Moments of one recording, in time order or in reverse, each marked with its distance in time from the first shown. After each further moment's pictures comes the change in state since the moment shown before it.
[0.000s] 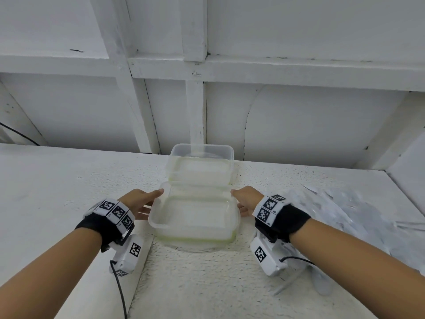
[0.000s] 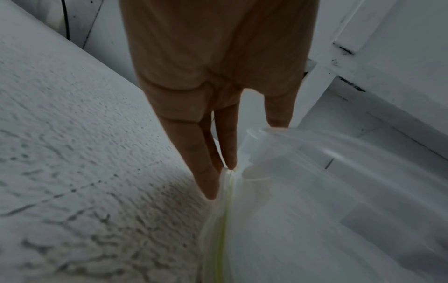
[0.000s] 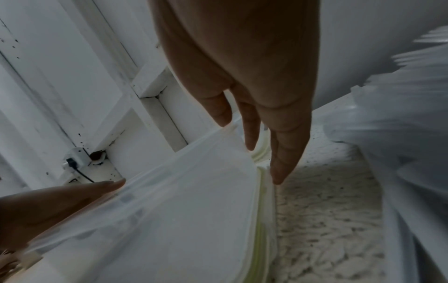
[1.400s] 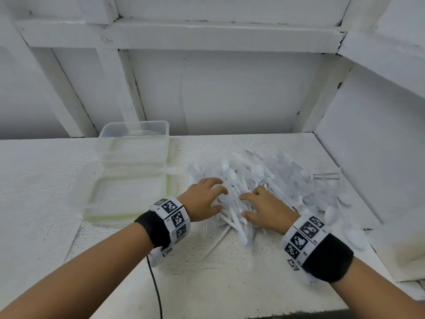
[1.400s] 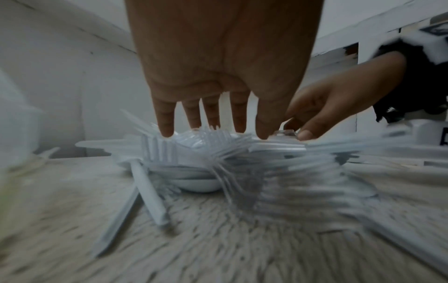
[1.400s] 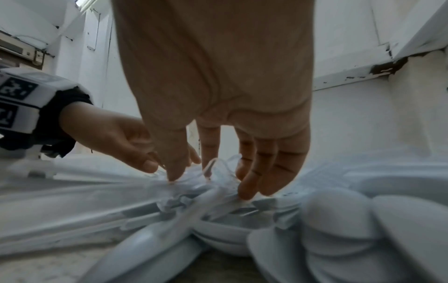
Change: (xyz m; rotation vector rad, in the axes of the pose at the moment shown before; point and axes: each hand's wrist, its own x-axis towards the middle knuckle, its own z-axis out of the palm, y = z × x) left_hand -0.068 0.024 0.266 1.189 -0.305 1.046; right_hand -0.088 0.157 -0.144 -0.831 0.081 -0.319
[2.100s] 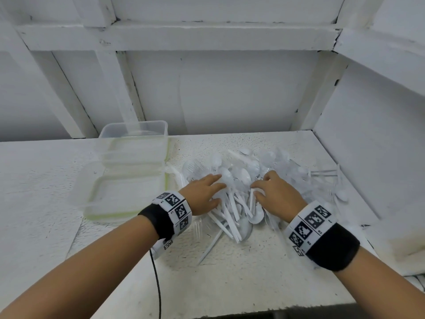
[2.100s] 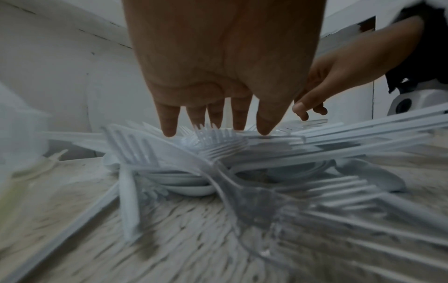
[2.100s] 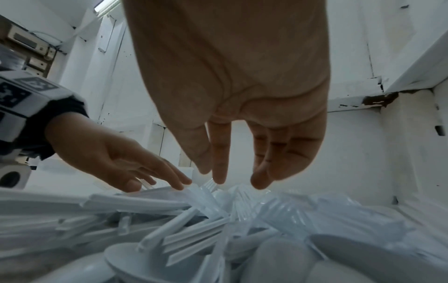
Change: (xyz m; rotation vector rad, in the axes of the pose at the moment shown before) left_hand 0.010 0.001 -0.001 0.066 -0.096 -0.052; right_hand -0.004 0.018 -0.018 -0.057 0.213 0.070
